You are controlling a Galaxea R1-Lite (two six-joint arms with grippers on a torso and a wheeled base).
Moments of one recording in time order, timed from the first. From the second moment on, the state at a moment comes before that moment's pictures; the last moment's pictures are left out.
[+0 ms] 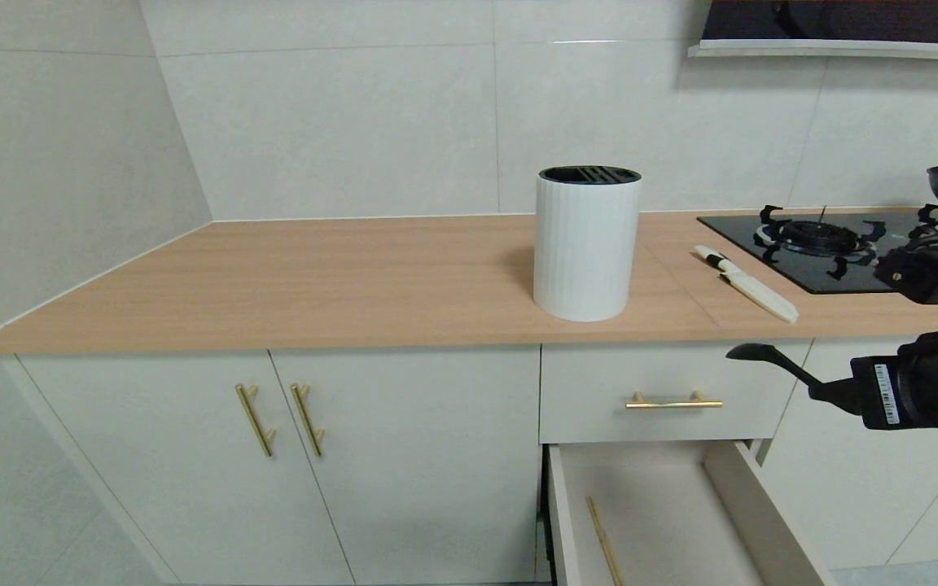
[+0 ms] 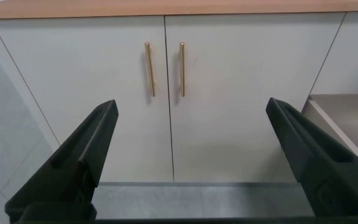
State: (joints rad) left arm 0.00 0.00 0.00 0.00 0.02 0.00; right arm 0.26 1.38 -0.95 0.29 -0.04 0.15
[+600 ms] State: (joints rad) left arm 0.00 0.00 0.00 0.00 0.02 0.00; right arm 0.25 1.50 -0.89 0.22 -0.04 0.15
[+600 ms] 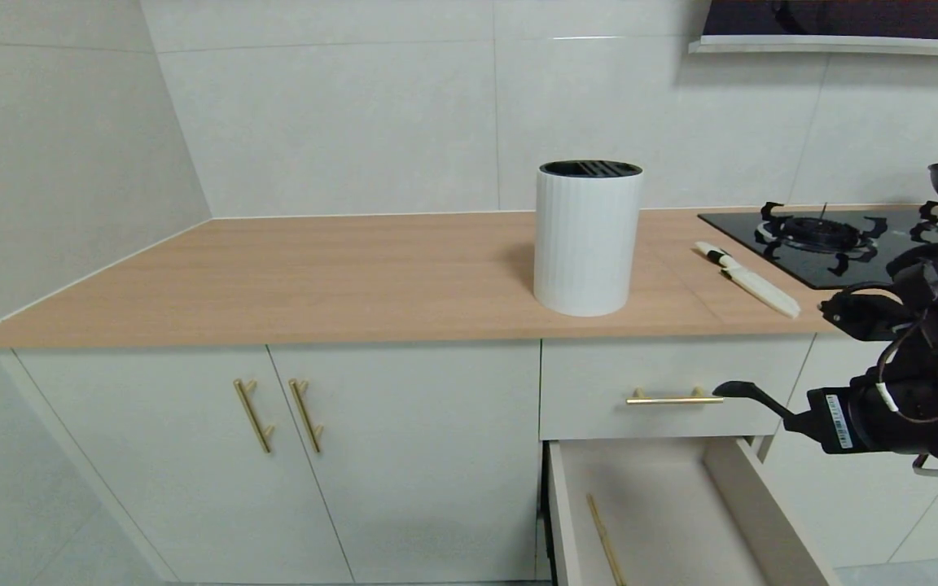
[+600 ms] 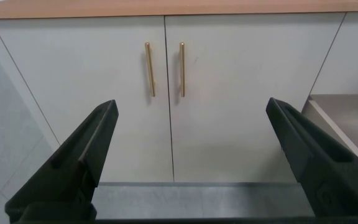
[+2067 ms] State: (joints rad) left arm 0.00 0.00 0.00 0.00 0.02 0.00; right arm 0.26 1.64 -0.85 0.13 -0.04 0.15
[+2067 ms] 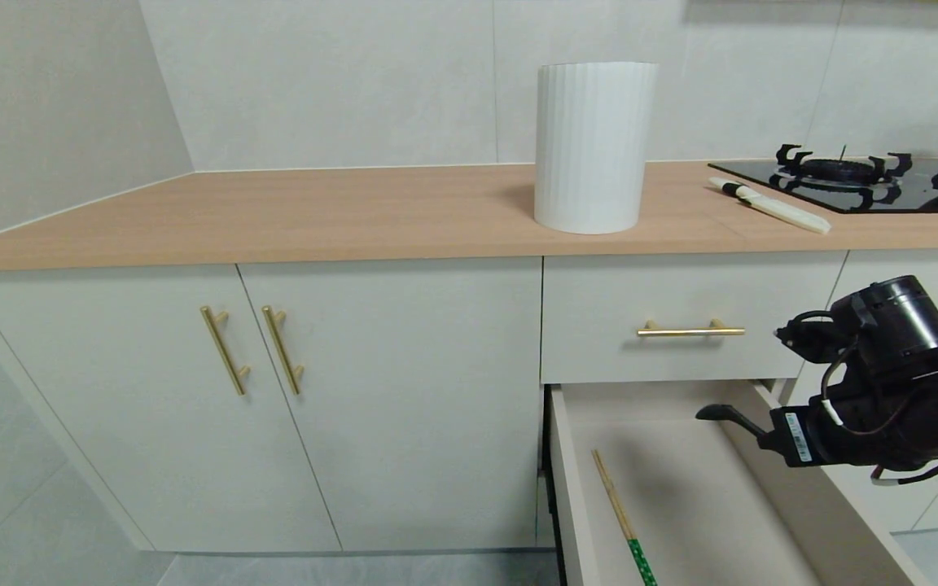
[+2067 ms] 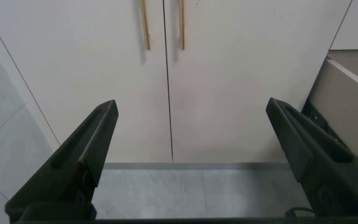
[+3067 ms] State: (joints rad) left arm 0.00 0.00 0.00 0.00 0.02 0.00; right arm 0.29 2.25 -0.79 -0.36 -0.10 0.20
